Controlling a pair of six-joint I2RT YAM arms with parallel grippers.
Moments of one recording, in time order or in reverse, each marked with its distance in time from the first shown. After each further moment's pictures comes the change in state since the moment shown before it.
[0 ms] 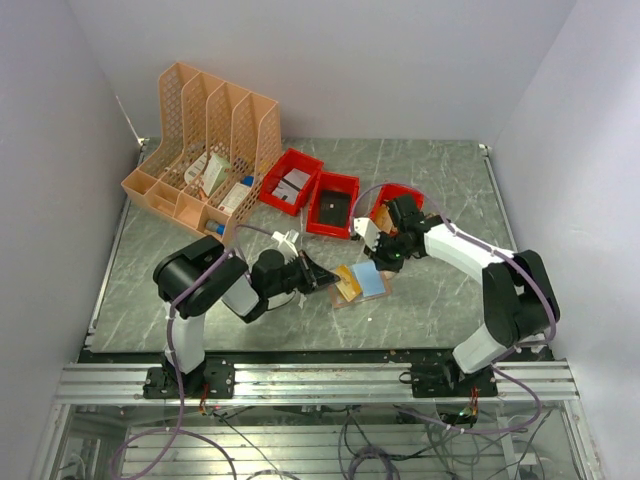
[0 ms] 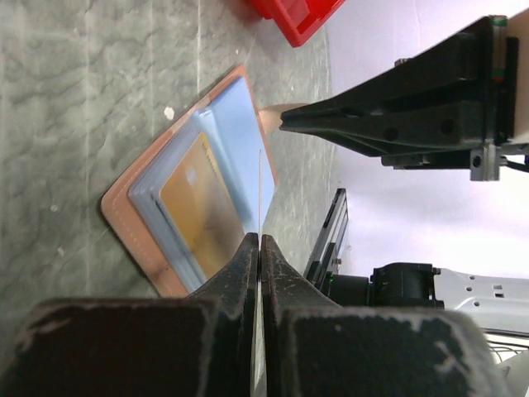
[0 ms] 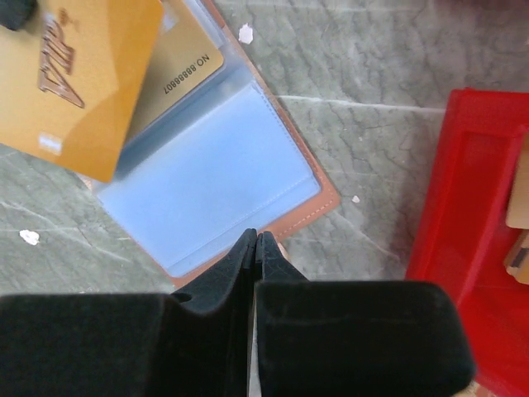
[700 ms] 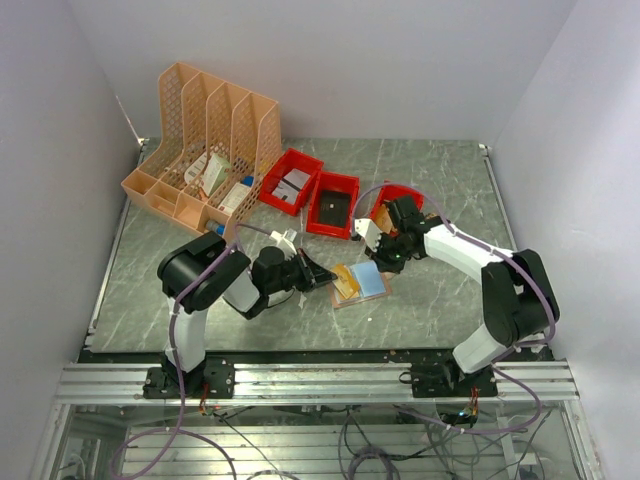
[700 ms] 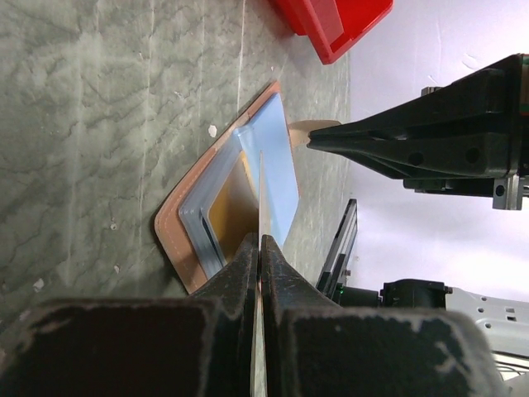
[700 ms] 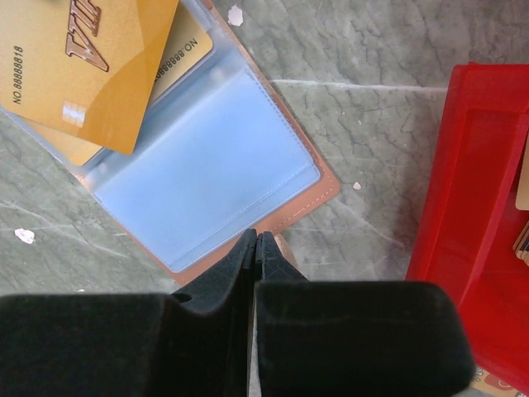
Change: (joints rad) left arm 0.034 0.044 0.039 -0.037 0.013 -0.001; right arm -0.003 -0.018 -0.009 -0.003 0.024 0.025
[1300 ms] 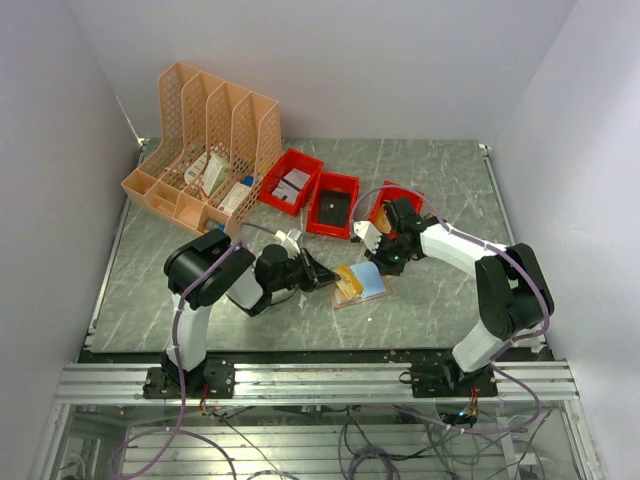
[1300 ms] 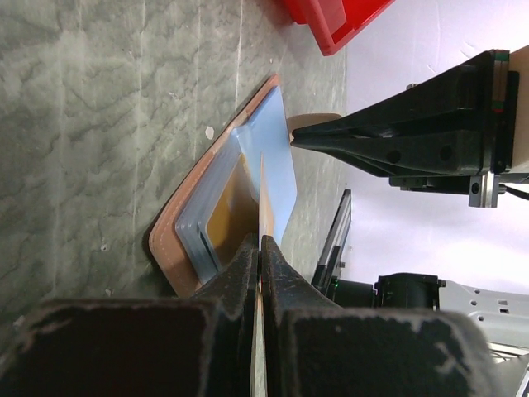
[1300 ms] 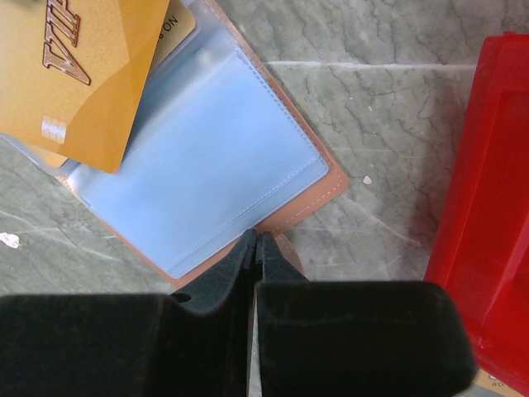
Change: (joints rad) left arm 0.003 0.048 0.042 -0.001 0.055 -0.019; right arm -0.002 0.046 0.000 0.000 0.033 0.023
